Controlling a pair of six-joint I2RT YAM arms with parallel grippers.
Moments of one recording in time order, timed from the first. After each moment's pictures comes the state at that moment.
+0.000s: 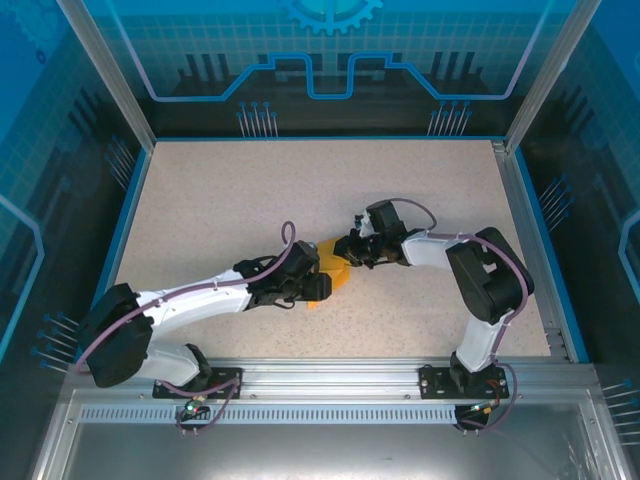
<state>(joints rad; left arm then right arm) -0.85 1.37 0.80 -0.39 -0.03 -0.82 0.48 1.80 0.91 0.03 -0.61 0.95</state>
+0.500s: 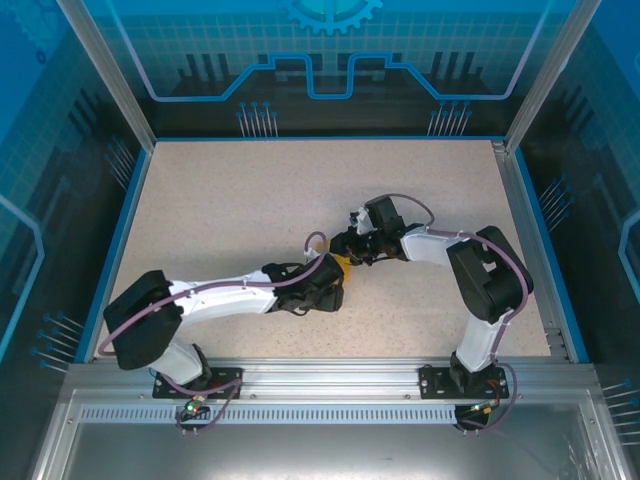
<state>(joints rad) -0.98 1.55 0.91 -0.47 -0.17 -0.80 0.48 1.81 0.96 -0.03 -0.68 0.87</state>
